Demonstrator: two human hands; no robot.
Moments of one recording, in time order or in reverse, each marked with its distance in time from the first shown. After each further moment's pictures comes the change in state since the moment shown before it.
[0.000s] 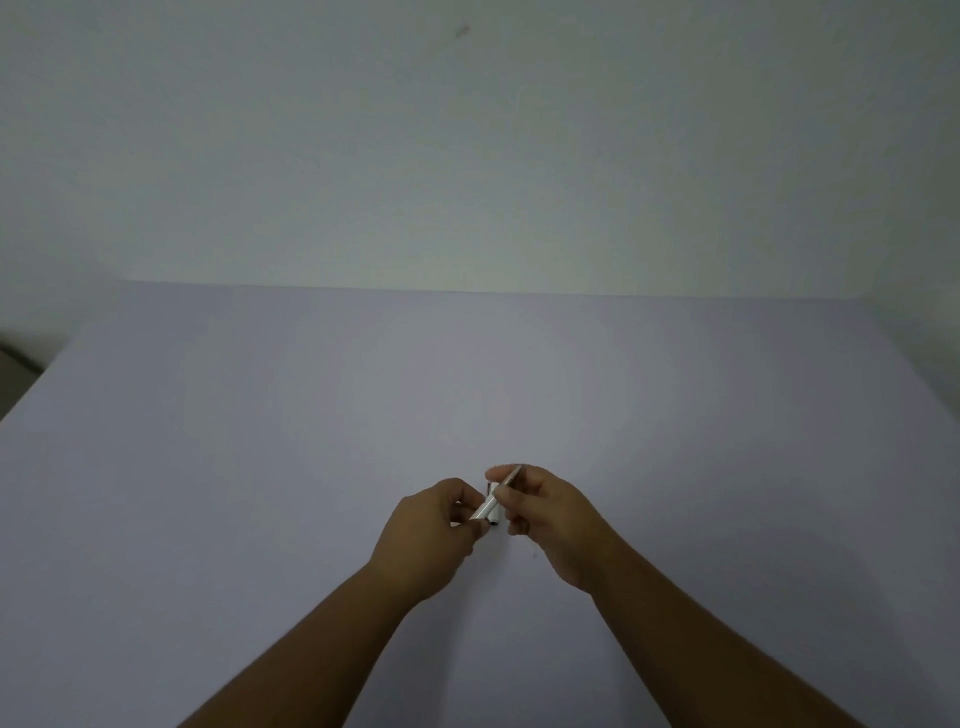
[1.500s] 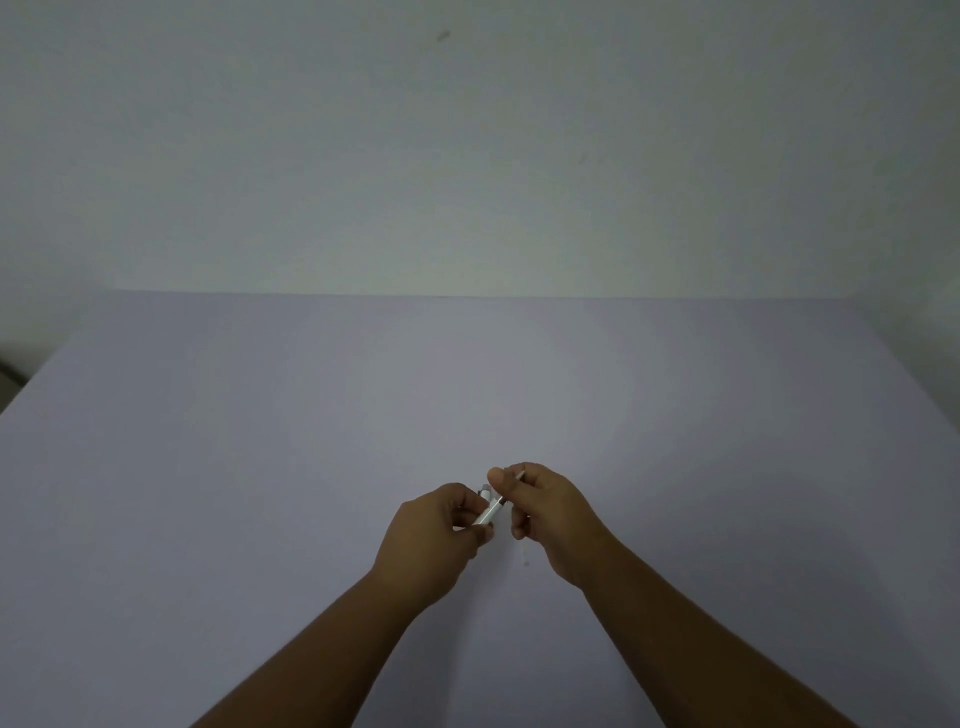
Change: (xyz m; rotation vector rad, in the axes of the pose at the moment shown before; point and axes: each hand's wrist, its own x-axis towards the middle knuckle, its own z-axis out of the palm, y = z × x) left_hand 0.008 0.009 0.009 -0.030 0.013 -0.023; right_hand 0.006 -0.013 -0.004 -0.058 0.111 0.032
